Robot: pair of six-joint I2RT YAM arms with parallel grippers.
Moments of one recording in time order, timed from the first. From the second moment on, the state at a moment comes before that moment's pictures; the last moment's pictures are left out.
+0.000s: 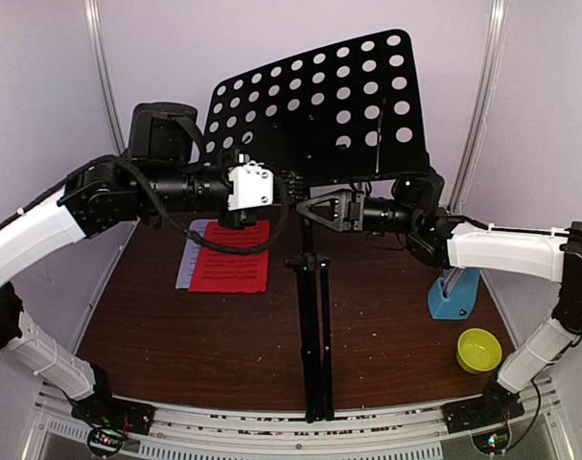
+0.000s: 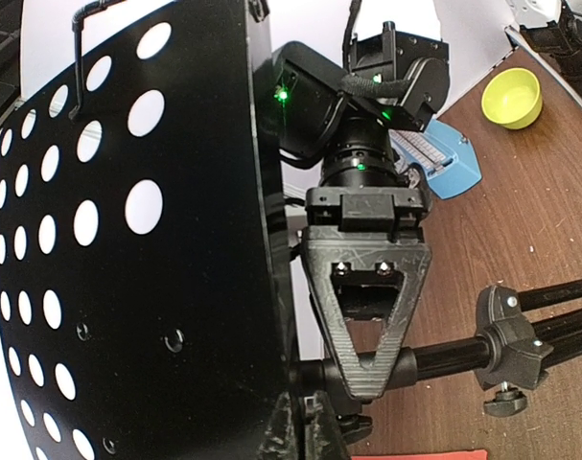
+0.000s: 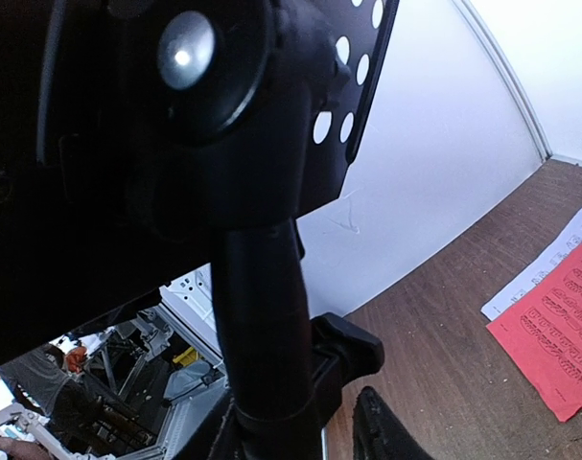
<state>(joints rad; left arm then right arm) -1.07 1.40 1.61 -0.46 0.03 1.08 0.71 1.55 1.10 0.59 -0.80 0.75</state>
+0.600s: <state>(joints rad) -1.08 1.40 1.59 -0.42 -0.01 1.12 0.72 1.59 1.10 0.74 -0.80 0.91</state>
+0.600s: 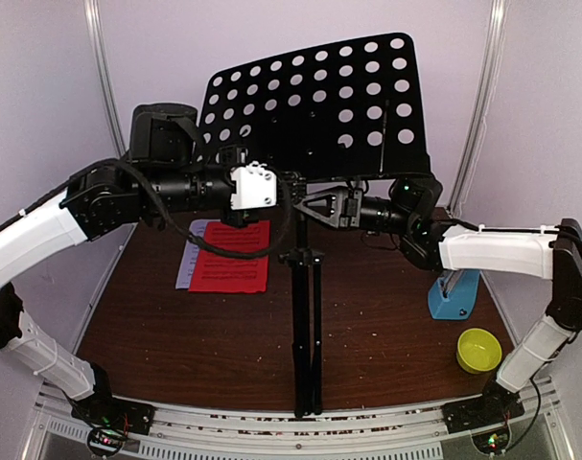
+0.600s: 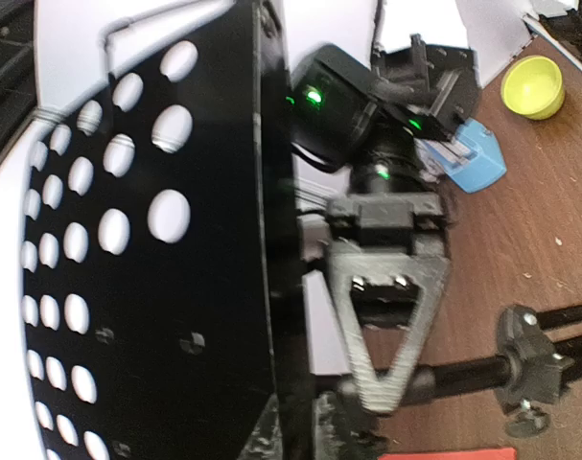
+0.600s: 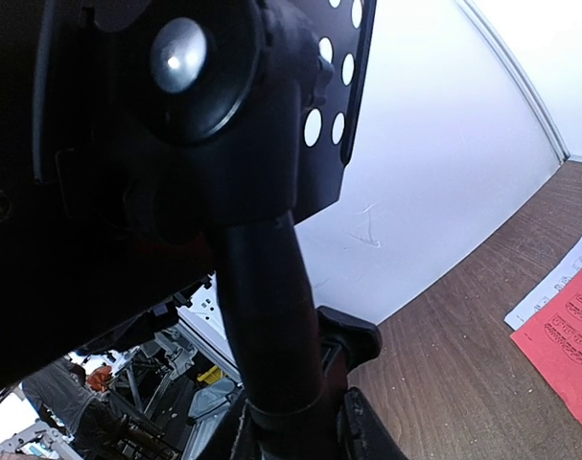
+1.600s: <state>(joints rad) -1.08 1.20 1.23 -0.04 -0.28 0.68 0.60 1.51 1.18 0.76 -0.51 0.74</state>
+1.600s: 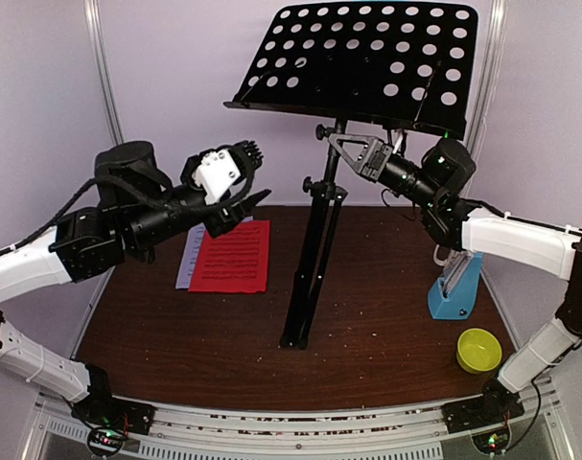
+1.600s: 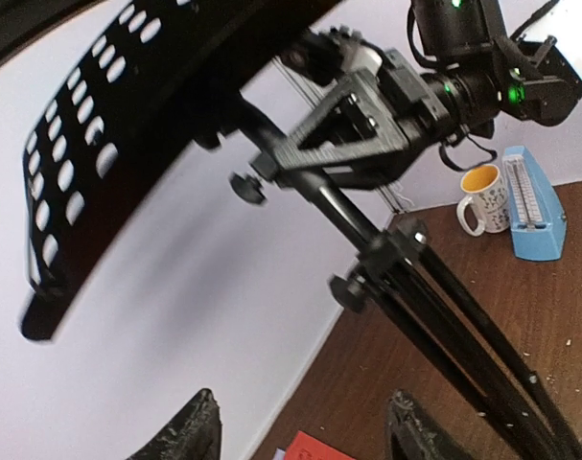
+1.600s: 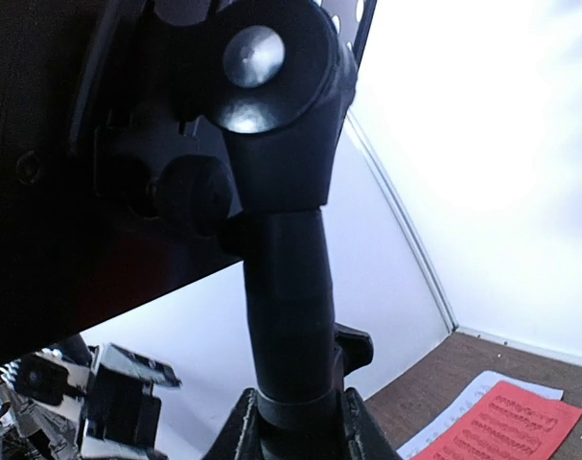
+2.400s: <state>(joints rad) -1.08 1.49 0.95 0.38 -0.33 0.24 0.79 1.45 1.11 0.66 0.00 0.32</state>
